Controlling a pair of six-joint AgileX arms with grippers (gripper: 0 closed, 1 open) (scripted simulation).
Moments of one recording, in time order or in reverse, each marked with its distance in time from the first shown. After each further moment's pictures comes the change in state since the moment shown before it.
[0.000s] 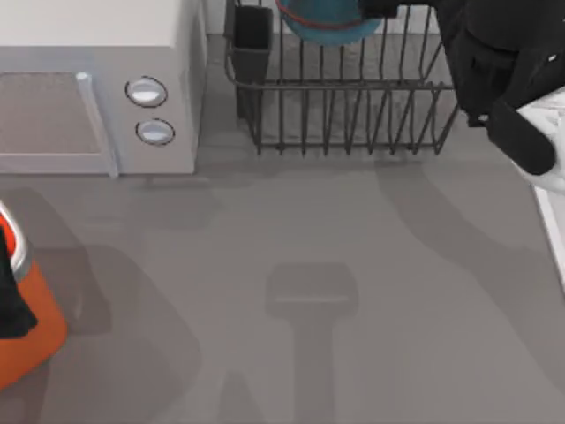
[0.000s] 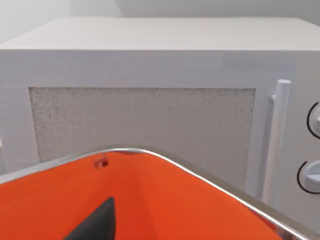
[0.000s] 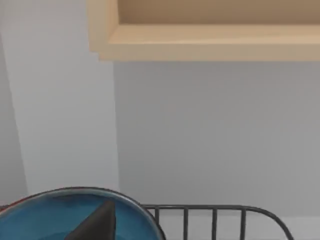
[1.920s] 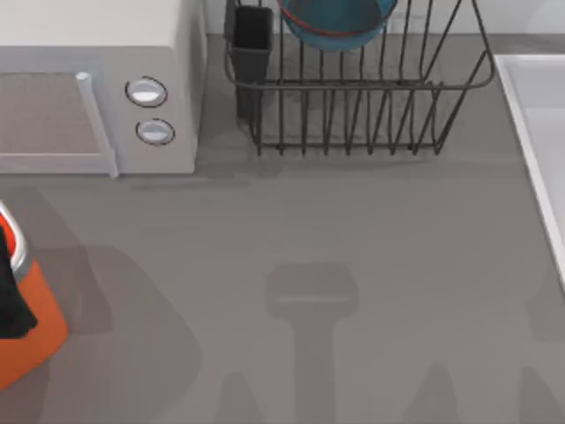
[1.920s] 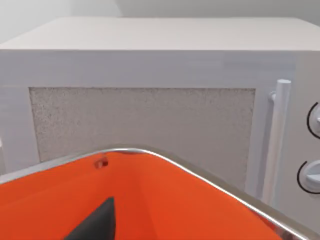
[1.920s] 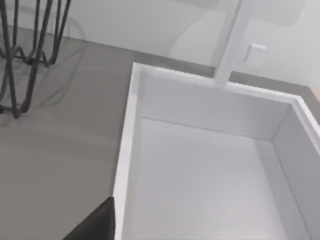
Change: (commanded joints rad) left arm 0.000 0.000 0.000 0.000 0.000 0.000; right arm -0.570 -1.510 -0.971 -0.726 -0.541 -0.242
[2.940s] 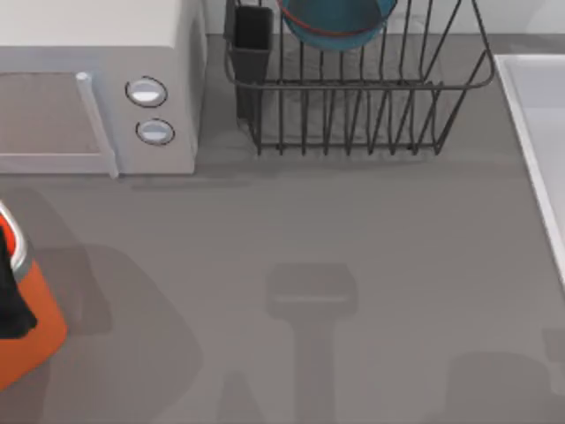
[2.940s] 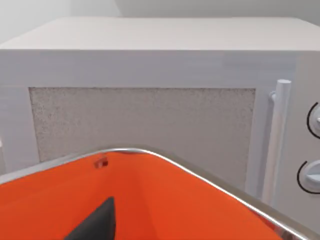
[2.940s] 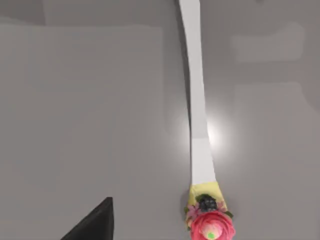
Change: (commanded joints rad) left arm 0.000 0.000 0.000 0.000 0.000 0.000; right arm -0.298 1.109 0.690 -0.823 0.011 -1.536
